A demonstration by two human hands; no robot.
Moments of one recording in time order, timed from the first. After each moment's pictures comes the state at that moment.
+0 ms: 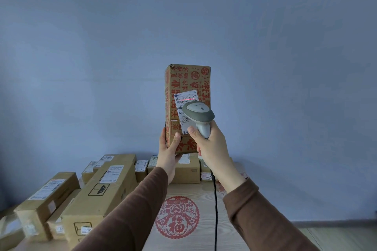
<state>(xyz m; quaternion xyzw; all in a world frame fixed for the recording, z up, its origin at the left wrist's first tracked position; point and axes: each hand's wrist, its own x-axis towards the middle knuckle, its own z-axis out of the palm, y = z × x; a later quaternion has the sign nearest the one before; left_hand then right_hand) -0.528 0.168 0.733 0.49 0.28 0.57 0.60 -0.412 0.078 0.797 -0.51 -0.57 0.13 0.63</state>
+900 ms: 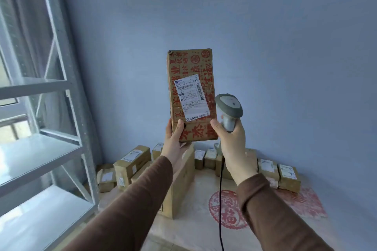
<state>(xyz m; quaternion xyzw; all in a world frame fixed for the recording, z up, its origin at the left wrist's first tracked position) -0.705 0.107 0.766 0.43 0.31 0.66 0.53 -0.543 0.071 0.801 -0.38 -0.52 0.31 0.70</state>
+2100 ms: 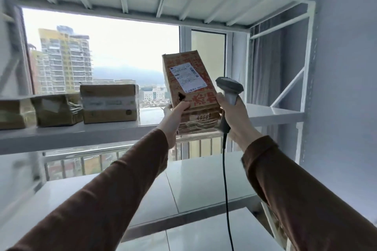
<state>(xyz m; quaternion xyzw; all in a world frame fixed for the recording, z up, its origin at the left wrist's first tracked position) -1.433 -0.215 0.940 0.33 0.56 0.74 0.17 -1.304 -0.081 0.958 -0.06 -0.61 0.65 0.45</state>
